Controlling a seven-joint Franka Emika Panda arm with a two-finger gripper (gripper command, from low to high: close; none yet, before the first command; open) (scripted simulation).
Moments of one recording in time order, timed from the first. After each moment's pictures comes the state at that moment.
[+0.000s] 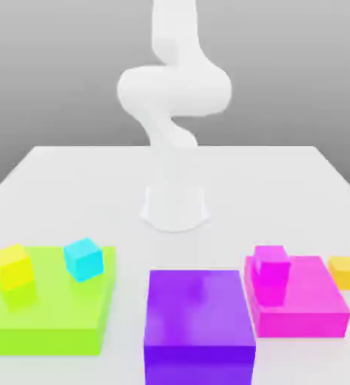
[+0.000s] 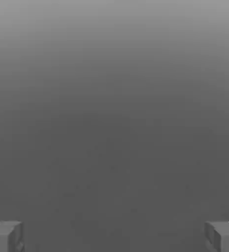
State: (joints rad) arm 0.07 -0.71 0.02 -2.33 0.01 2.35 0.74
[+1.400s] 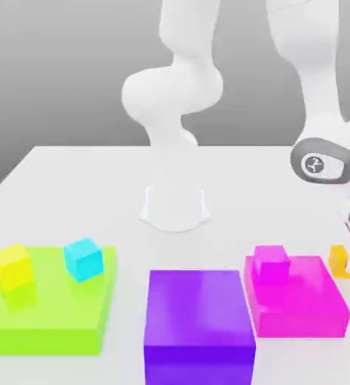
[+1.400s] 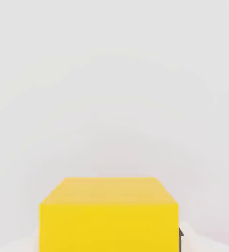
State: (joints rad) arm 0.63 0.17 0.27 -2.63 -0.14 2.79 0.33
